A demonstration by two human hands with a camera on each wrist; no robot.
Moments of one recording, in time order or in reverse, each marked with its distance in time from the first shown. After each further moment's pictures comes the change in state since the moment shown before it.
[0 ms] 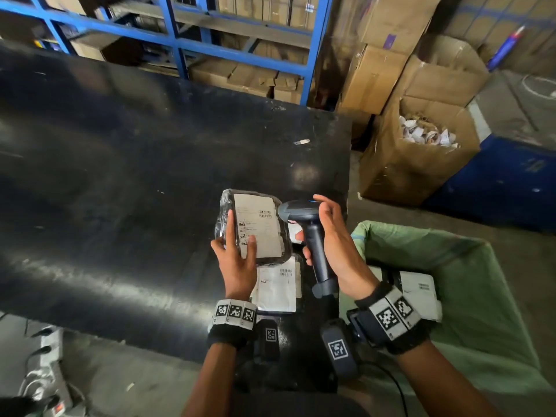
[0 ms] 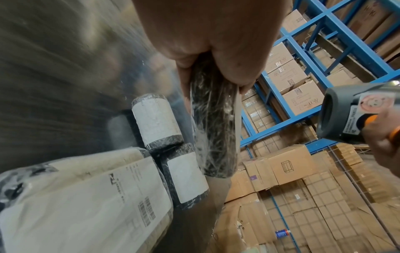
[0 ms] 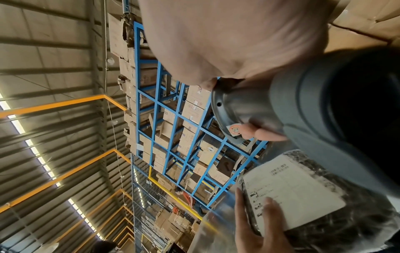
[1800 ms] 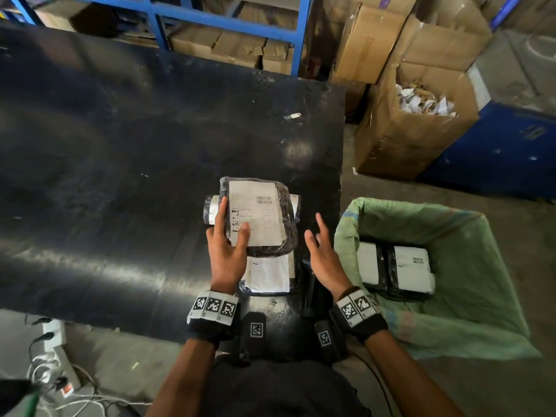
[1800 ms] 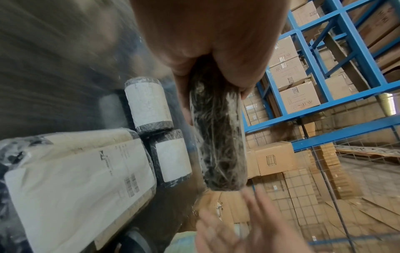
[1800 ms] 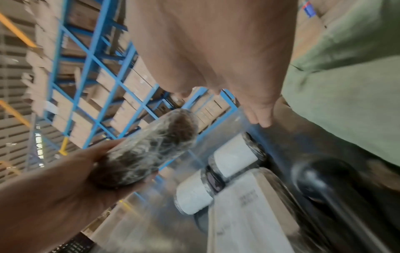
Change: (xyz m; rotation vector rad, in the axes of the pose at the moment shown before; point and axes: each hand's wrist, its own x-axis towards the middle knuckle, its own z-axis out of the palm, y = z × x) left_hand -0.003 -0.005 -0.004 -0.049 -0.166 -0.034; right_hand 0.022 0.133 -0.039 -0.438 0.098 0.123
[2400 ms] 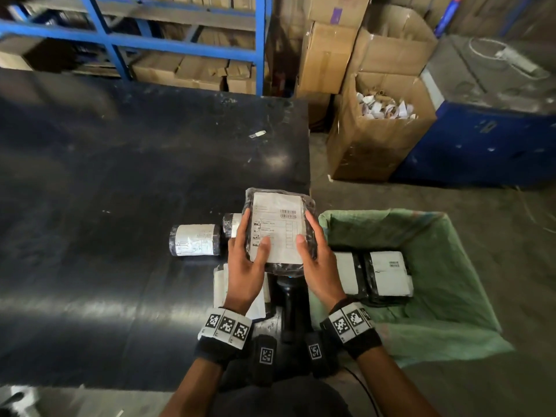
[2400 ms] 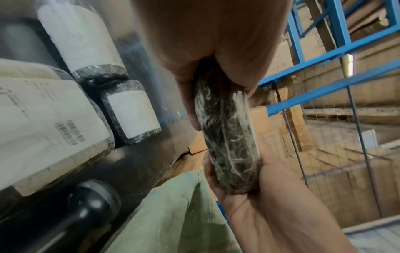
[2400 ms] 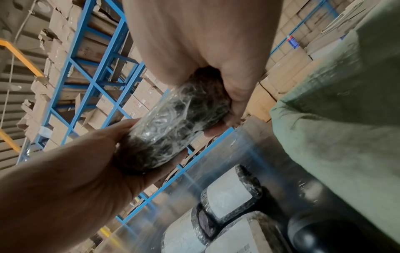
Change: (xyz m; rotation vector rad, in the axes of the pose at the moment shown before) left_hand -0.001 0.033 0.089 -0.206 -0.283 0.072; right_hand -0.003 -0.019 -0.055 0.224 0.215 -0.275
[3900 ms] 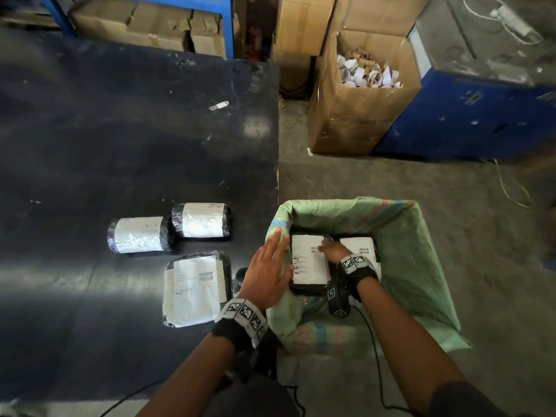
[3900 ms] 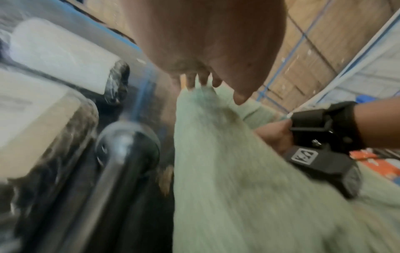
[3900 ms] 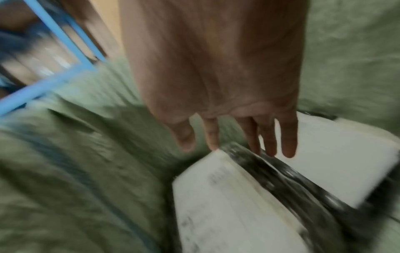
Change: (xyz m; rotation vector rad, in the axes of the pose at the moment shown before) left_hand -0.005 -0.059 0.129 0.786 -0.628 0.065; right_hand 0.113 0.185 -0.149 -0.633 -0.345 0.772
